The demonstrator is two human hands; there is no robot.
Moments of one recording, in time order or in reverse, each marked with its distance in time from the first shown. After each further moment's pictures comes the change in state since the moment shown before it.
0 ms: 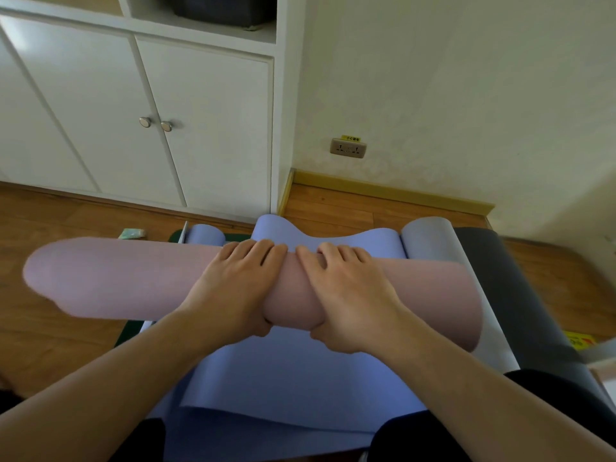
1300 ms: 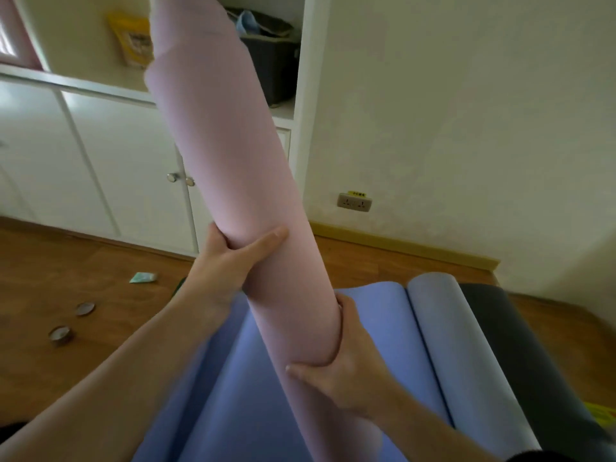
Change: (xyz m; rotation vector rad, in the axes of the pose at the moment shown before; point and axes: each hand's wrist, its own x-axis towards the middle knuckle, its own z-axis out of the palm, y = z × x) left_hand 0.038 -0.029 -0.079 -1.614 0.506 -0.636; right_hand -0.003 -0.007 0.028 1.111 0.186 0.313
